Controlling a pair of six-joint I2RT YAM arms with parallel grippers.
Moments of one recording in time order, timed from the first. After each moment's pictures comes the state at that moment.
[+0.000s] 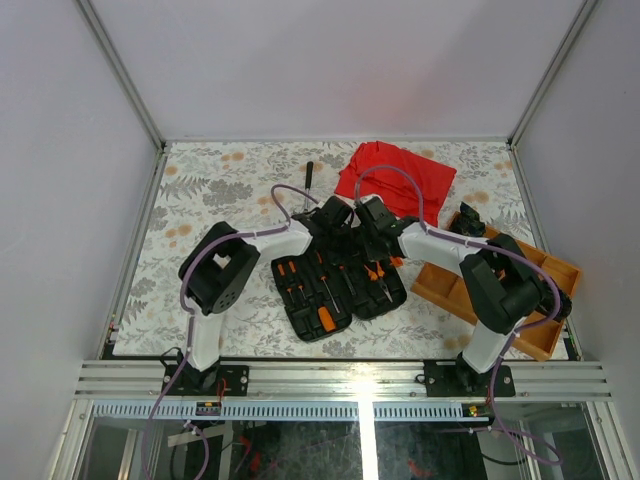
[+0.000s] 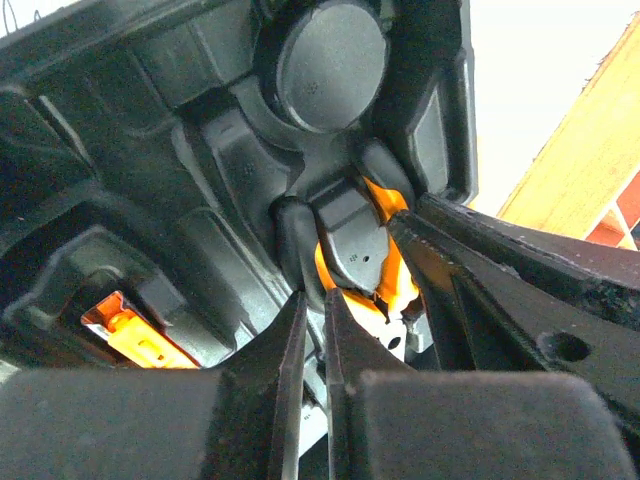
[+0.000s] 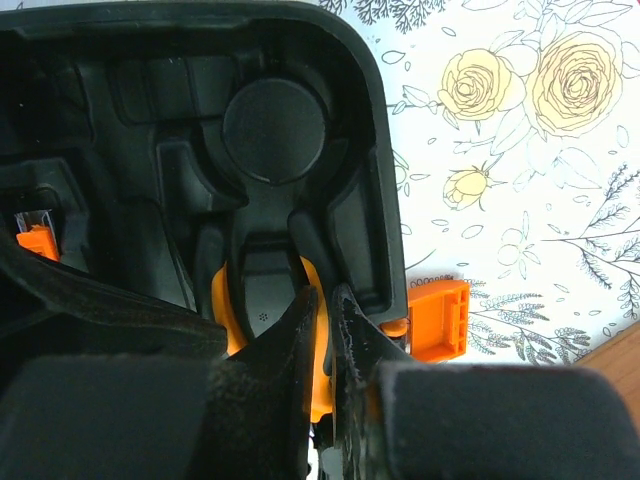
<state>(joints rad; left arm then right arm) -0.72 2.04 1.29 -0.26 0.26 -0.96 0.64 1.79 1.05 -0.39 0.19 0.25</state>
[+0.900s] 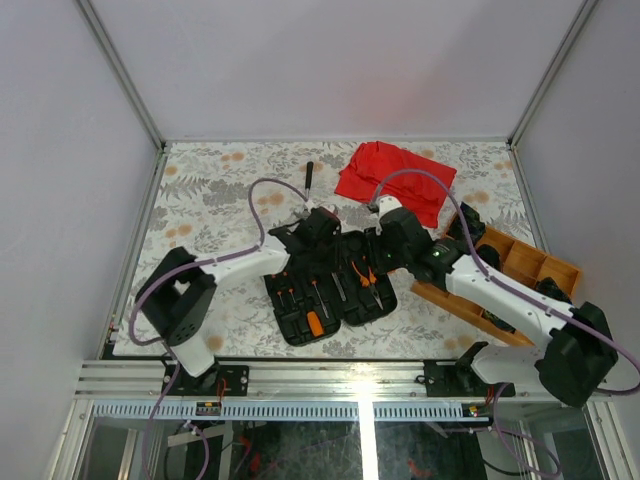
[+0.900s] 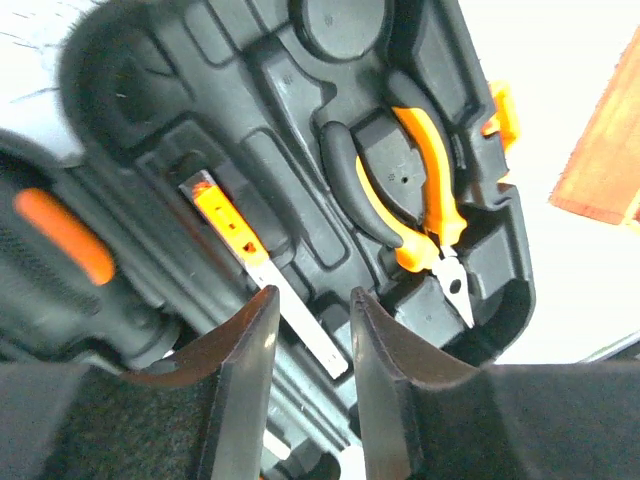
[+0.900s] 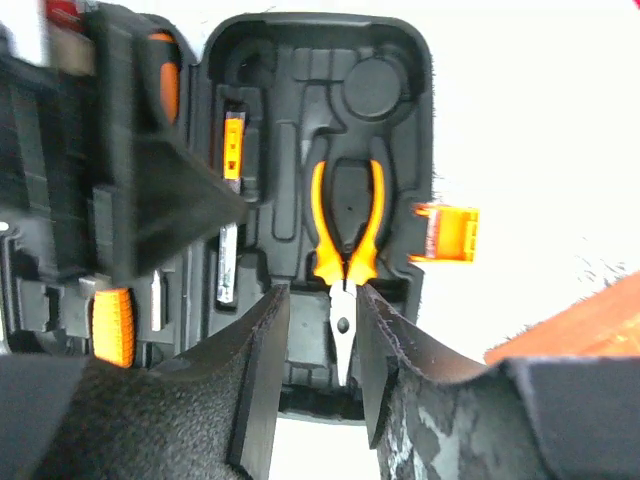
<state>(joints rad) -0.77 1.73 1.09 -0.31 0.04 -0.74 0.72 1.29 0.92 -0.44 0.07 0.32</state>
